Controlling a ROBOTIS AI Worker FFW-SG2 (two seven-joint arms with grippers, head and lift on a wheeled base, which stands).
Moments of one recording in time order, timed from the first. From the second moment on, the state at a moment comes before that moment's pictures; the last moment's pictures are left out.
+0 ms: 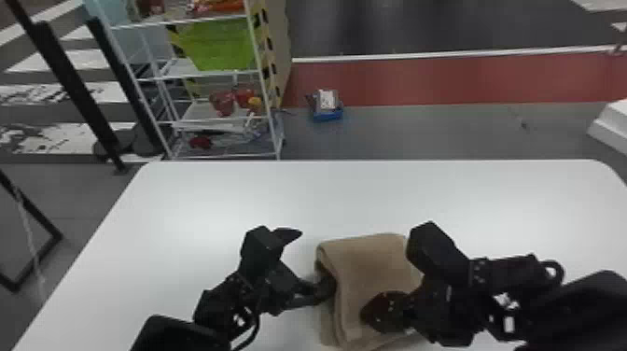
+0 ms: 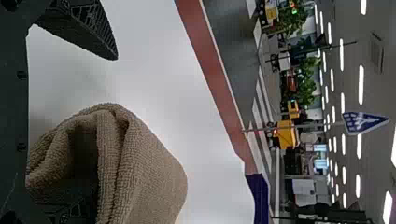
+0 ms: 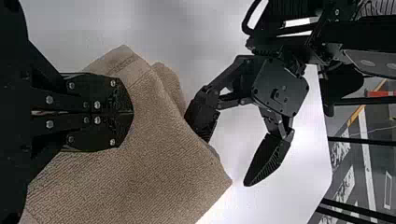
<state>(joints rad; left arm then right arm) 0.25 0.00 -0.01 -1.86 -0.36 0.26 -0.64 0.06 -0.18 0.38 -2.00 0.58 0.72 1.26</state>
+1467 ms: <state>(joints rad) 0.18 0.00 0.03 -1.92 -0.45 0.34 -0.71 0.04 -0.12 0.33 -2.03 0.47 0.70 1.20</state>
